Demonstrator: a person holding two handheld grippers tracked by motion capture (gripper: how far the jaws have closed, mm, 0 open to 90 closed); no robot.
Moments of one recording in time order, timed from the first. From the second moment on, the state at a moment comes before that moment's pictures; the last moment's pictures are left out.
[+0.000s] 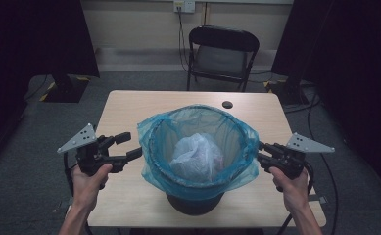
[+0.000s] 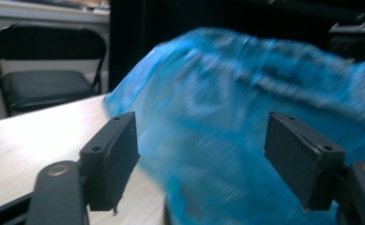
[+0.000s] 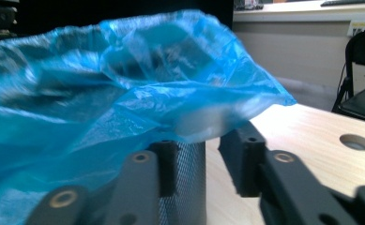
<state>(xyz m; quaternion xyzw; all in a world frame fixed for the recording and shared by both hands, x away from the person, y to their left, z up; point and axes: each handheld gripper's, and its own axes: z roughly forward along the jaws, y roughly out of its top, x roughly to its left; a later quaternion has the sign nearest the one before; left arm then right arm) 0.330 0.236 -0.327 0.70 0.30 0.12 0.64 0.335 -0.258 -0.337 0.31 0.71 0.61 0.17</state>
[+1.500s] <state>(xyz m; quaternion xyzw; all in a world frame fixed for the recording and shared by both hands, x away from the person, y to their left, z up) 0.335 0.188 -0.272 0.72 0.20 0.11 0.65 0.353 -0.232 -0.275 0.27 0.71 0.64 0.14</state>
